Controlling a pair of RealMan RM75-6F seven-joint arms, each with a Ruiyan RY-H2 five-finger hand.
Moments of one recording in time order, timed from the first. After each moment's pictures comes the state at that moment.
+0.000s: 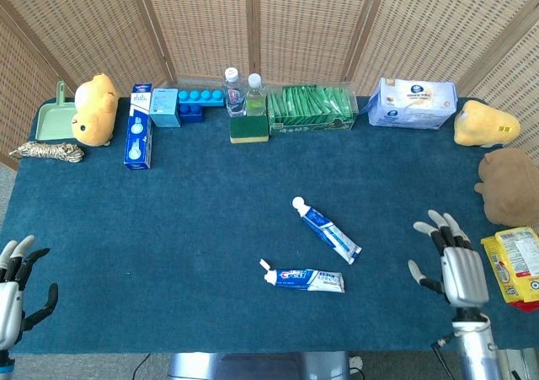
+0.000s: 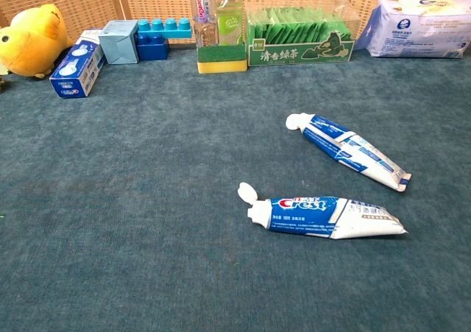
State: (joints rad) left arm 0.03 -1.17 0.13 -1.88 1.49 1.74 0.15; right arm 0.21 -1.27 -0.06 -1.77 -1.36 1.62 -0.06
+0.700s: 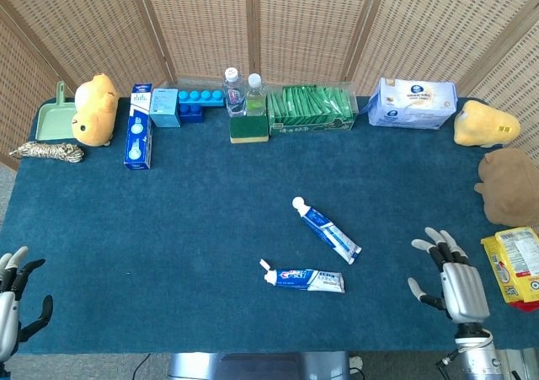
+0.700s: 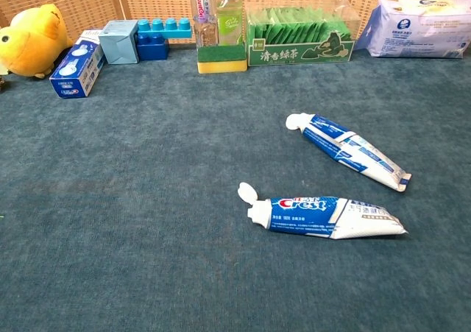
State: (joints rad) left arm 0.09 -1.13 0.12 -1.99 1.47 1.69 0.24; right arm 0.14 -1.26 -0.05 -1.78 -1.41 1.53 -0.04
